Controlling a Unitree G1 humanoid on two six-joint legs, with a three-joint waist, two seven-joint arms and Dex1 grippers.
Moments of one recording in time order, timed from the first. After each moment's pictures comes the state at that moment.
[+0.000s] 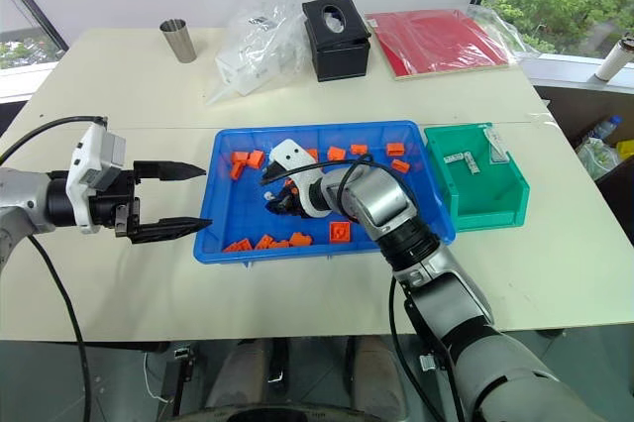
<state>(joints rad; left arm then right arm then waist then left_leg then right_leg) -0.23 1.00 0.22 -0.36 -0.69 0.60 -1.17 -0.82 -0.20 0.41 0.14 0.32 1.07 0.60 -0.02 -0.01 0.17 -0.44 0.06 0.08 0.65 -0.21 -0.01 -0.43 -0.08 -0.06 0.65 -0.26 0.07</state>
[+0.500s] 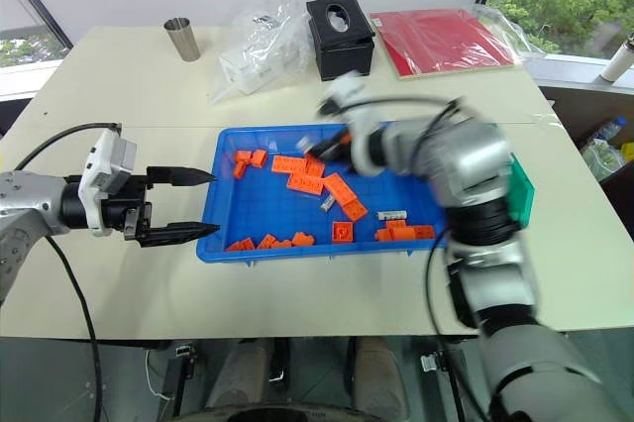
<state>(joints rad) -0.25 0.94 0.17 -0.32 -0.68 0.58 -1.20 -0.94 -0.65 -0.02 -0.13 0.45 1.38 0.63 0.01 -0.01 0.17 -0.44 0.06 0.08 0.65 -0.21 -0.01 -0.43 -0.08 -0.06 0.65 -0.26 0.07</state>
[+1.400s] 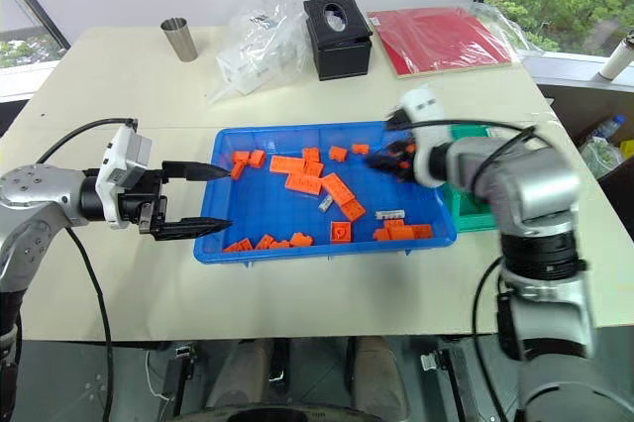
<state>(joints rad) -0.33 0.90 0.10 -0.27 -0.64 0.54 -1.22 -0.70 -0.54 0.01 -0.24 0.46 1.35 0.52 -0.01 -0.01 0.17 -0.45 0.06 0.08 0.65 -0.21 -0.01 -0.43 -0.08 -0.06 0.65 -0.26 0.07</state>
